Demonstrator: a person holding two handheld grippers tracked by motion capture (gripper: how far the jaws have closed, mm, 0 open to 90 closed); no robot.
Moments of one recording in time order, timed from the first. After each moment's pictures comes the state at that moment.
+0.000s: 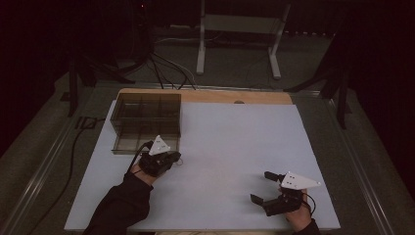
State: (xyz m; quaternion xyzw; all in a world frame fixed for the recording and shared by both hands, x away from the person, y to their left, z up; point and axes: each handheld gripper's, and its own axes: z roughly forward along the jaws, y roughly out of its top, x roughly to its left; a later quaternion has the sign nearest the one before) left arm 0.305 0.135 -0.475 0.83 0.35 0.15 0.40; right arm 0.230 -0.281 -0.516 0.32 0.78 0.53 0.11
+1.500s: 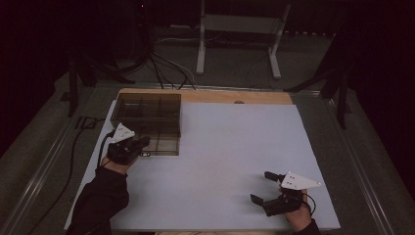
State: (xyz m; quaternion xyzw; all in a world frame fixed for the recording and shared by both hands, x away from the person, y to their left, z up) left arm 0.319 0.216 -0.455 0.76 0.44 0.21 0.42; right arm 0.229 -0.281 -0.515 0.31 0.78 0.53 0.11
